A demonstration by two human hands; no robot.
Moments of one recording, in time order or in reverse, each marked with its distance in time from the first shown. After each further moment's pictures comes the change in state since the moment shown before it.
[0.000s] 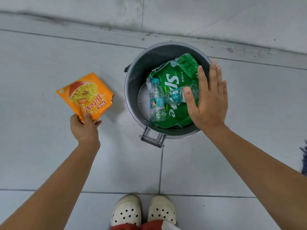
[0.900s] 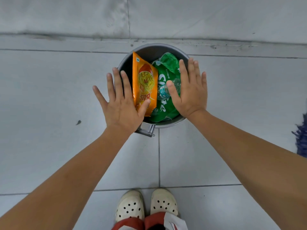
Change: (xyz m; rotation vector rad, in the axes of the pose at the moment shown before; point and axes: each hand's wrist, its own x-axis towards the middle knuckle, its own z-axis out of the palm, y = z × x) left_hand -0.100 0.067 0.052 1.299 -0.318 1.013; right_hand -0.002 0.001 0.000 0.001 -0.015 -0.007
